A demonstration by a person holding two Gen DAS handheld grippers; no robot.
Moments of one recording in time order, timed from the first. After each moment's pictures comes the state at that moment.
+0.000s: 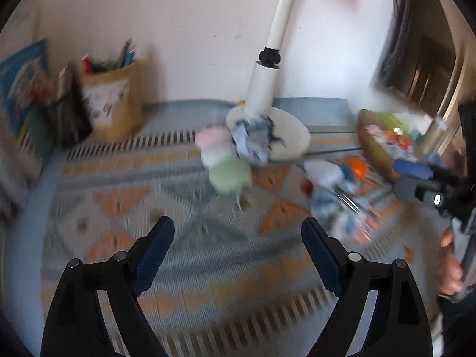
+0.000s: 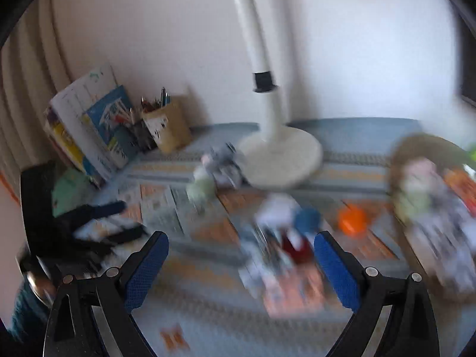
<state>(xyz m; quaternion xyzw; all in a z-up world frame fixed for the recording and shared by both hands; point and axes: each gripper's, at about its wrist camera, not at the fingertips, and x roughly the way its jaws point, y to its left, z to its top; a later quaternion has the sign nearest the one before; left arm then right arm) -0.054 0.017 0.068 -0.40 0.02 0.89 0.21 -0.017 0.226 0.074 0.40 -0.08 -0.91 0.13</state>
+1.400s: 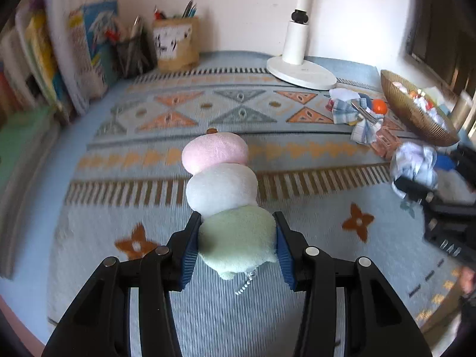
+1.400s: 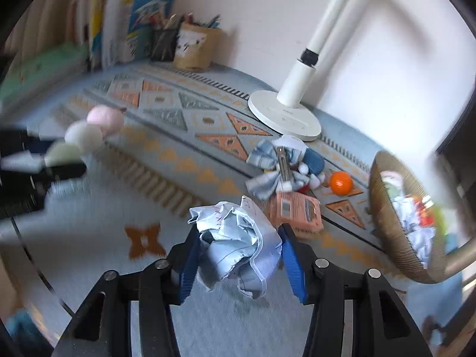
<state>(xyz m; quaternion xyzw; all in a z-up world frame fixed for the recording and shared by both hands) 0.082 -0.023 0.029 -0.44 0.01 0.89 0.09 0.107 0.150 0.011 0.39 0.22 -0.89 0.06</state>
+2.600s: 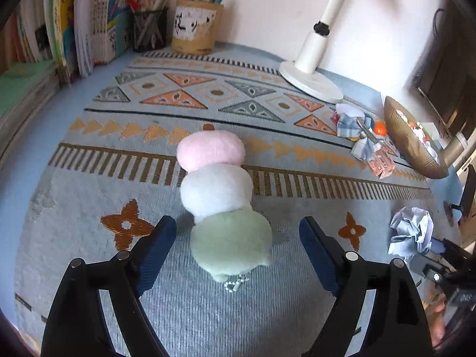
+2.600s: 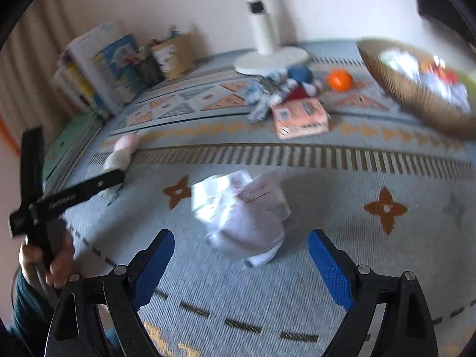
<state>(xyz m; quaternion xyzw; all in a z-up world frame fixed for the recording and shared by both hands) 0.086 -0.037 0.019 -0.45 -0.08 0.89 0.09 0.146 0.222 -0.006 0.46 -0.09 -0.87 0.12</state>
